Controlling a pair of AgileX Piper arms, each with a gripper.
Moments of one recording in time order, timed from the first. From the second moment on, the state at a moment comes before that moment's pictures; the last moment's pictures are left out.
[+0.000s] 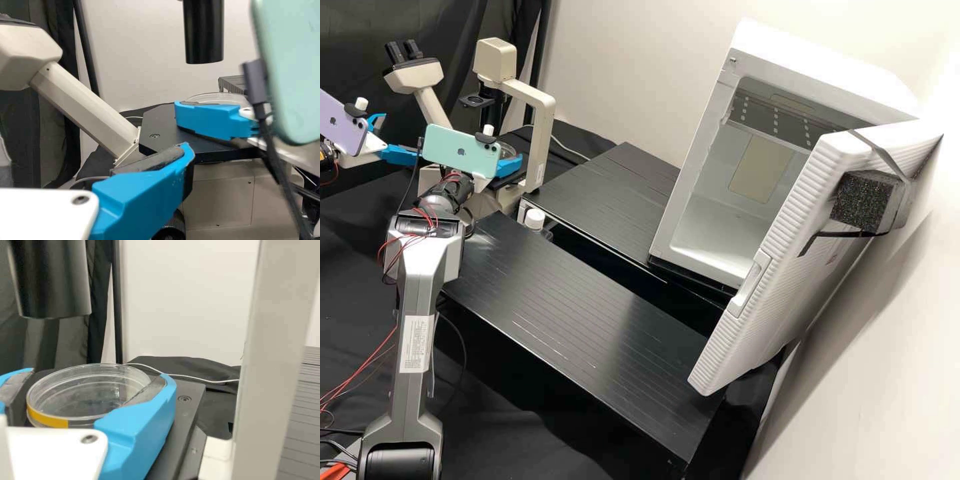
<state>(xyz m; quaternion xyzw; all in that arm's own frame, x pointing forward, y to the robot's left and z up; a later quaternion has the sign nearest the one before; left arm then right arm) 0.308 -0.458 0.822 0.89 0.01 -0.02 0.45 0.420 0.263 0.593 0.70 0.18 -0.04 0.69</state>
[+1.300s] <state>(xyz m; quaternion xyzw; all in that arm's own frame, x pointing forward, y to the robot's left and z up) 0.308 -0.458 0.822 0.89 0.01 -0.02 0.45 0.271 0.191 0.725 0.69 0.15 0.10 0.70</state>
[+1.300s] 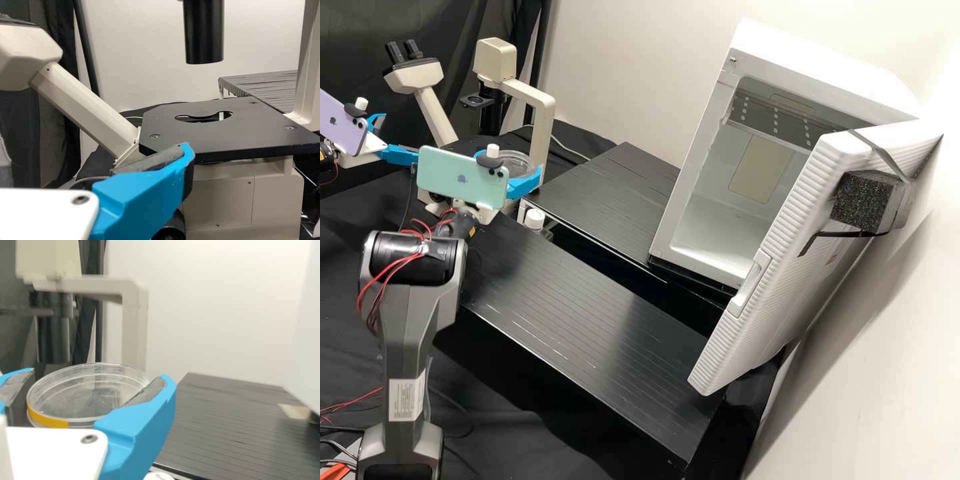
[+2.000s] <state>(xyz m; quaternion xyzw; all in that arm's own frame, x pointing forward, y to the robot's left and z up) 0.308 -0.458 0.822 0.89 0.01 -0.02 0.45 0.160 0.061 0.796 0.72 0.05 0.08 0.68</state>
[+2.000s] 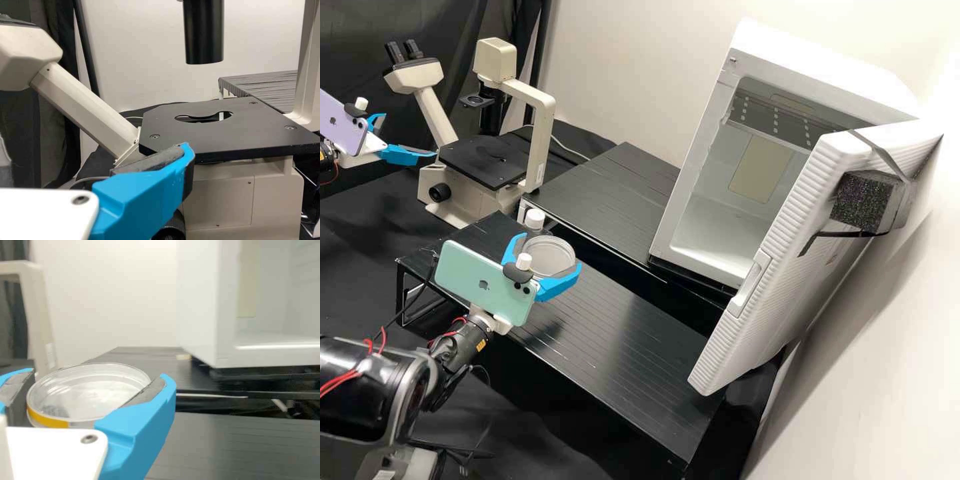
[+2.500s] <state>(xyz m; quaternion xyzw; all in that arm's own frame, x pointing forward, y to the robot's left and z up) 0.308 -0.458 0.822 0.89 0.01 -0.02 0.45 0.168 0.037 0.780 0.72 -0.04 0.00 0.69</state>
